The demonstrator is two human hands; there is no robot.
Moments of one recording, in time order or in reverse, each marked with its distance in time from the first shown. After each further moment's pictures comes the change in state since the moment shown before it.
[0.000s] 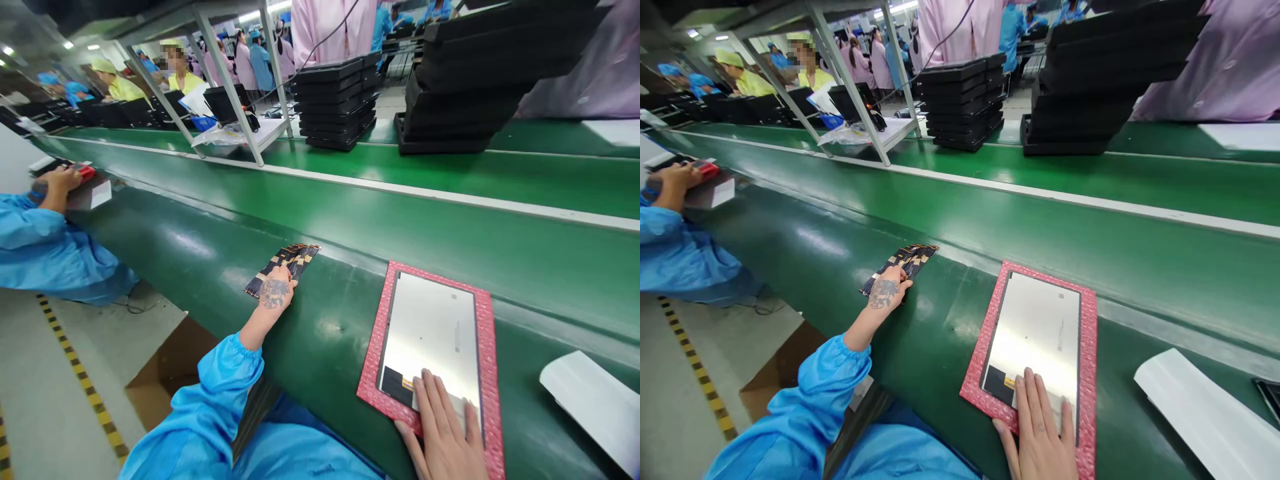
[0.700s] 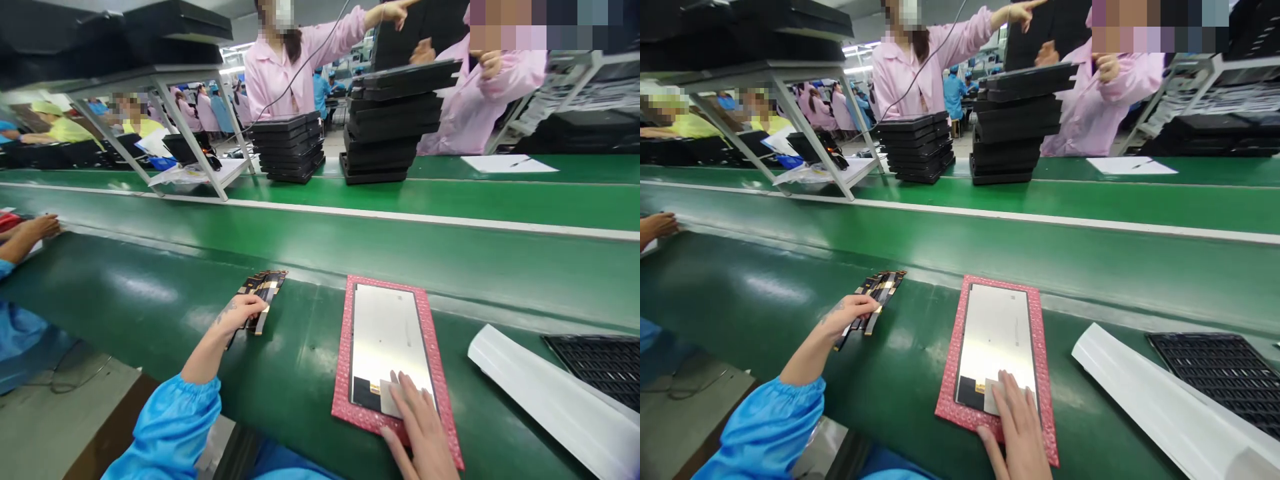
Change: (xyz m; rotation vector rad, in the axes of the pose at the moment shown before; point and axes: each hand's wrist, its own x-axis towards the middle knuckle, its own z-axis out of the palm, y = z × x) left_hand 0.011 0.009 -0.051 -0.656 -0.334 -0.046; right_hand -0.010 0.011 -0.004 0.120 0.118 0.044
